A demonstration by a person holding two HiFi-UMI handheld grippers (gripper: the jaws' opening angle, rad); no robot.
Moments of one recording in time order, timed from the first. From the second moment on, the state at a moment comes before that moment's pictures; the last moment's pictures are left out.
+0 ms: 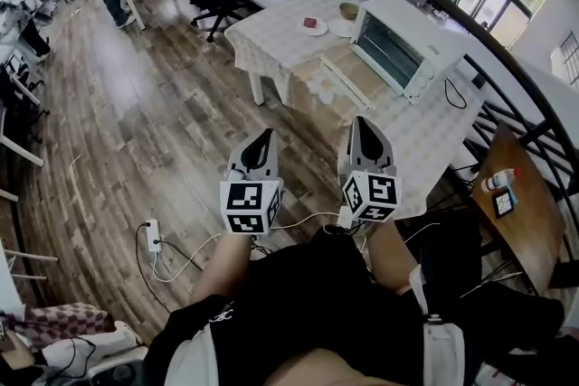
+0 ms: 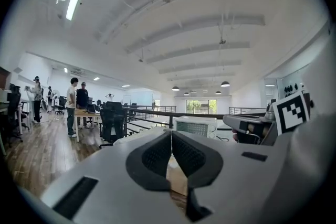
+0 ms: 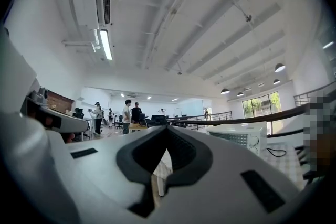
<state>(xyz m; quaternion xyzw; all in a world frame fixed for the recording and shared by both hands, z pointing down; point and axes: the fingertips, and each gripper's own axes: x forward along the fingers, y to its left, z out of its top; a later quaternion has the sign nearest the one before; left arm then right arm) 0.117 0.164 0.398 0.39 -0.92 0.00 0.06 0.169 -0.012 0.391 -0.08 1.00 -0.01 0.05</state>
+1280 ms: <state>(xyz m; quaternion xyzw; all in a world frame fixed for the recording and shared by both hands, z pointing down) -0.096 0.065 0.414 0.47 -0.88 0.03 0.06 -0.008 -0.106 0.415 -0.17 0.98 -0.01 0.05</state>
